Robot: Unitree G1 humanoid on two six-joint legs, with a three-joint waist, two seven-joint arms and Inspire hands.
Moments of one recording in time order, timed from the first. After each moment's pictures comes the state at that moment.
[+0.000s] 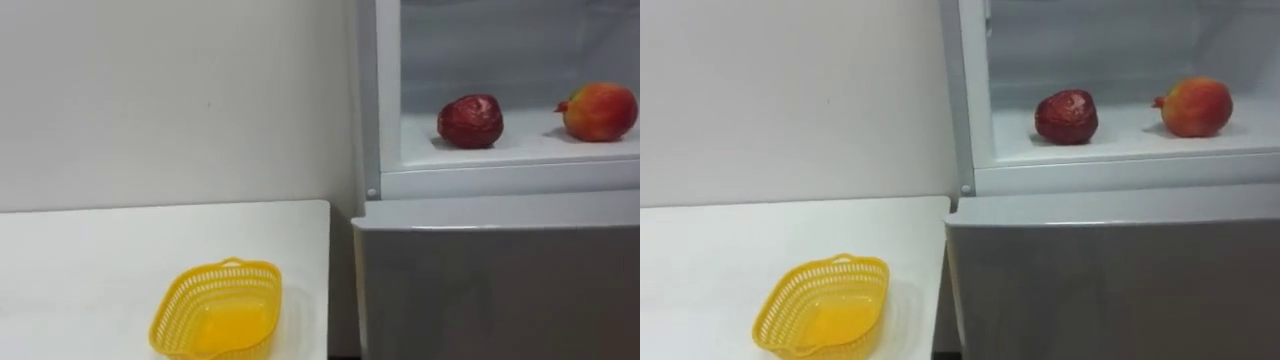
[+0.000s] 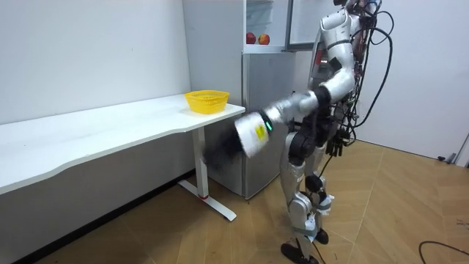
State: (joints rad) left arm 0.46 0.22 0.61 0.35 -0.45 -0.07 0.39; right arm 0.28 -0.25 -0.23 1.24 -0.20 0.07 0.01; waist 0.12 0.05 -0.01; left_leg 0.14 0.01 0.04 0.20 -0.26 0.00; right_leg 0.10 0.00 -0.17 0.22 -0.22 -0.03
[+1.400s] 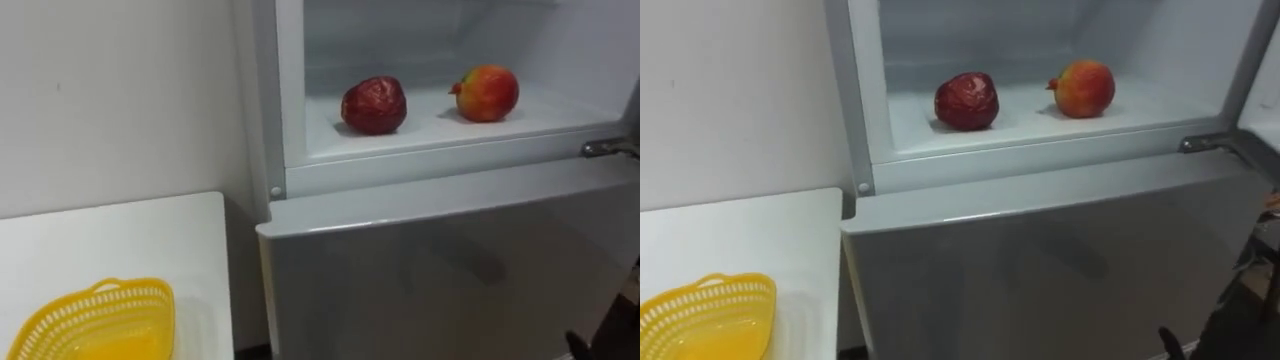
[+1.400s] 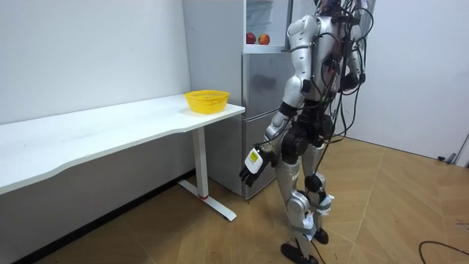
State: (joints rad) left arm 0.32 0.23 0.01 0.99 0.08 -0.10 0.03; right arm 0.38 -0.16 -0.06 -0.15 -0.19 -0.16 -0.29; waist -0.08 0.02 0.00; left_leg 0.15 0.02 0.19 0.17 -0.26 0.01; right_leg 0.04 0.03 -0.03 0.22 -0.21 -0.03
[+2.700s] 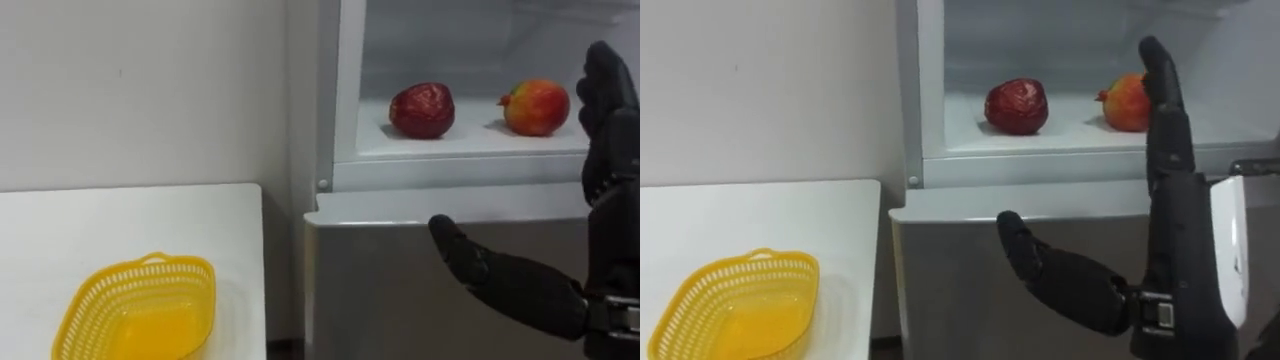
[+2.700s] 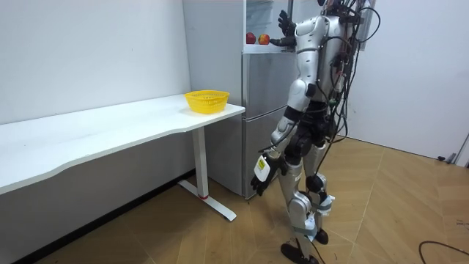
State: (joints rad) left arm 0.23 0.28 -0.08 1.10 0.24 -0.08 -0.07; right arm 0.00 -0.29 0.08 -0.47 -0.26 -0.29 -0.48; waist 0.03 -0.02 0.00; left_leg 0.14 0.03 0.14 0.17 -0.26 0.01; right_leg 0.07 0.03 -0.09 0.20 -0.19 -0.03
